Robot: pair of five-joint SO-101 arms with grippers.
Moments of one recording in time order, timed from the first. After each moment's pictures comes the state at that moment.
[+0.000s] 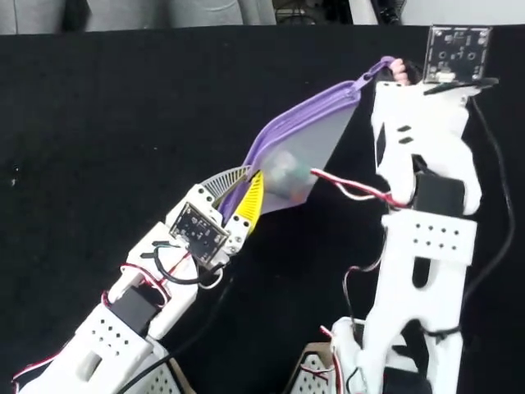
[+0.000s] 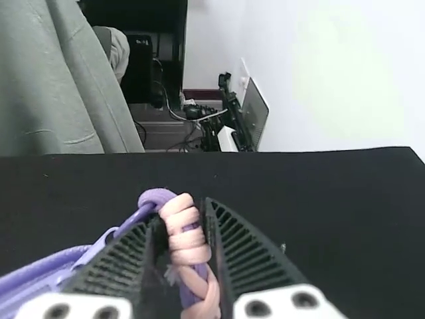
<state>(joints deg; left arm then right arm) 31.1 -73.1 80.3 9.5 -9.8 13.6 -33.7 21.8 38.7 4.5</state>
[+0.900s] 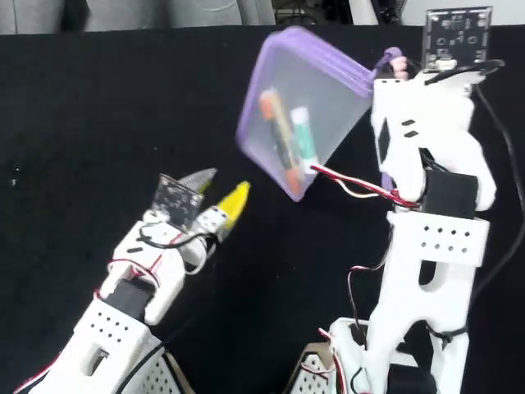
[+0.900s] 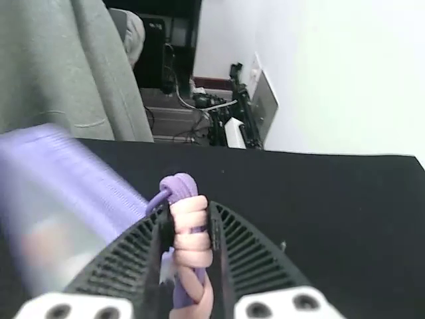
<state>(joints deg) 19.3 -72.0 82.9 10.4 -3.6 8.4 -33.1 10.9 52.0 8.3</state>
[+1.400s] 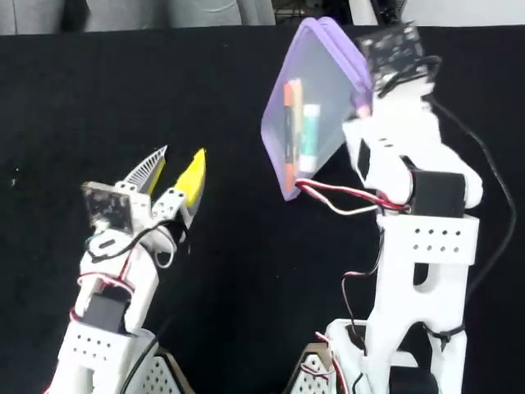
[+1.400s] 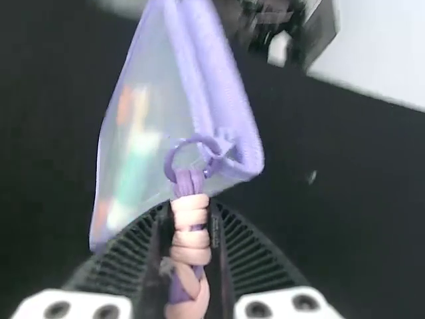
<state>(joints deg) 9.4 -88.7 84.4 13.5 6.5 4.2 -33.1 10.5 73.8 21.1</state>
